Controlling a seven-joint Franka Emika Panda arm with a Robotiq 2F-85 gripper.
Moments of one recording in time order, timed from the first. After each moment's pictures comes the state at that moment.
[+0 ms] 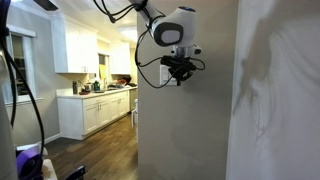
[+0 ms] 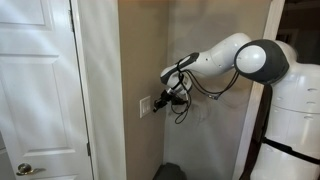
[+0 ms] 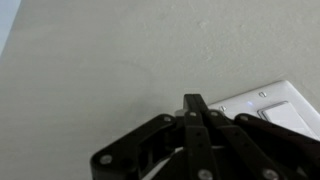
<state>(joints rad) -0.05 0.08 0.01 -2.08 0.72 2.48 -0.79</state>
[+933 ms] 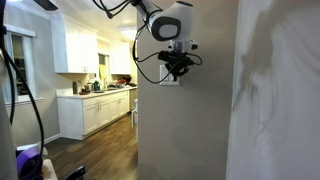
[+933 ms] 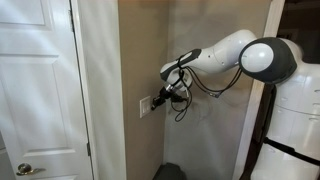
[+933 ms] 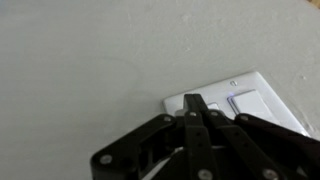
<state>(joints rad) -0.04 0.04 0.01 -2.08 0.72 2.43 -0.80</state>
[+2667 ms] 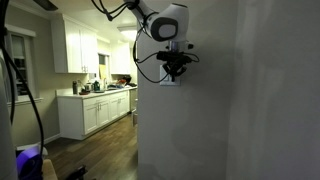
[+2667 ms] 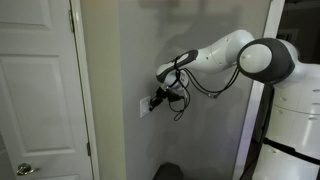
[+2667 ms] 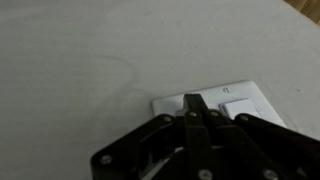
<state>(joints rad) 0.00 0.06 0.01 -2.05 0.59 2.43 -0.75</state>
